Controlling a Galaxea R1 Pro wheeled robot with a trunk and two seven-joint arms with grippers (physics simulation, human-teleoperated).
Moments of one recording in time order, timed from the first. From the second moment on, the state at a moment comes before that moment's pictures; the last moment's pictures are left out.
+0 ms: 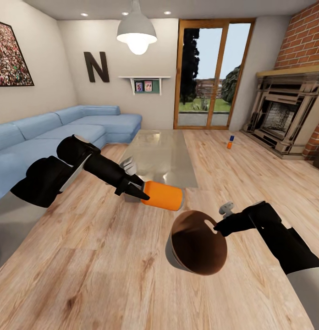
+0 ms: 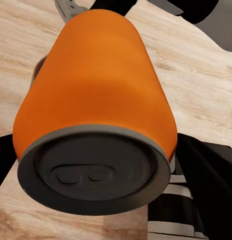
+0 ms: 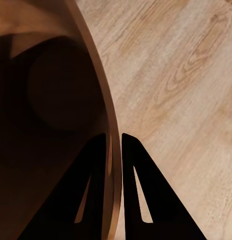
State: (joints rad) left arm -1.28 0.33 -0.65 -1.33 0.18 1.05 -1.47; right arm -0.72 -0.33 0.20 -1.27 0.34 1.04 1.00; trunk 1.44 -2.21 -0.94
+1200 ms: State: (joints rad) left arm -1.28 0.37 -0.66 -1.42 0.19 1.05 -1.56; right arm -0.72 -0.33 0.28 -1.23 0.34 1.04 1.00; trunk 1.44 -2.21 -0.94
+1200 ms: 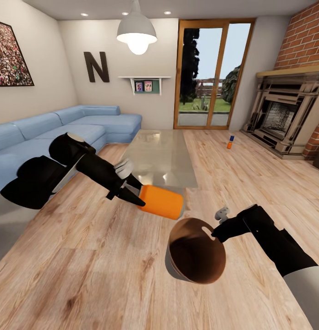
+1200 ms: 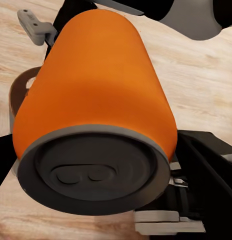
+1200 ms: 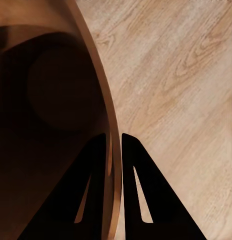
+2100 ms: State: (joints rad) left arm -1.17 0.25 -0.72 -1.41 0.16 1.05 -1.40; right arm -0.73 -0.26 0.28 -1.23 0.41 1.04 1.00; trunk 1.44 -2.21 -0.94
